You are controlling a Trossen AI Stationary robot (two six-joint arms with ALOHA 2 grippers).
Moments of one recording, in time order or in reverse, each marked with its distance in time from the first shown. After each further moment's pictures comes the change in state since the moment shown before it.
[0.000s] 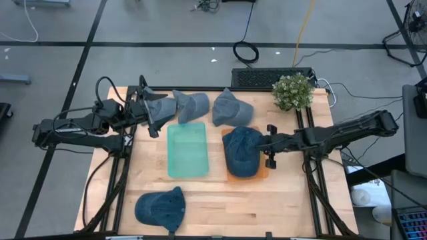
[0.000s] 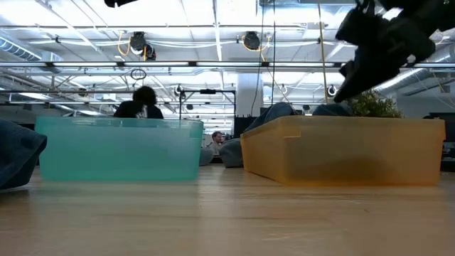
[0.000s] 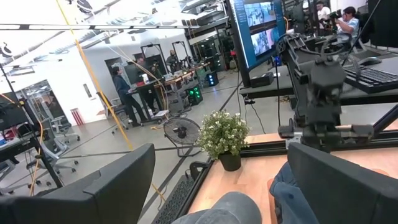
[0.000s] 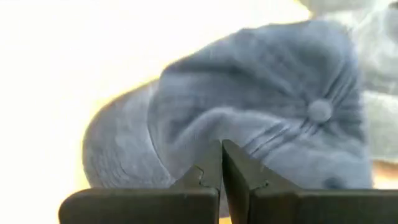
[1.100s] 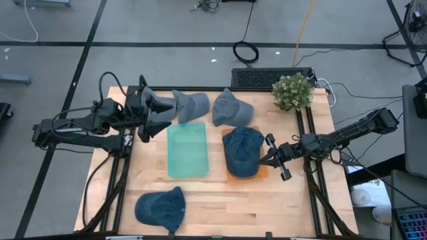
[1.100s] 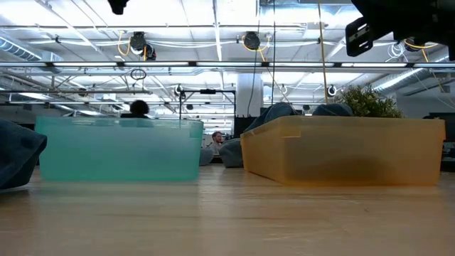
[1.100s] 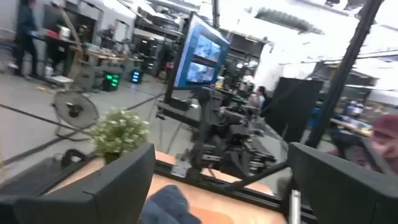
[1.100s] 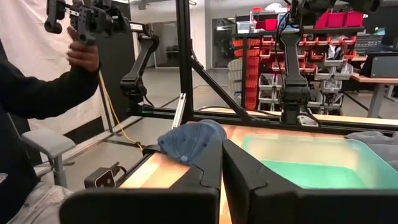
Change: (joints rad) left arm 0.000 0.010 0.000 0.068 0.267 -0.616; right arm 0.133 -0.139 -0.351 1.022 -0.260 -0.109
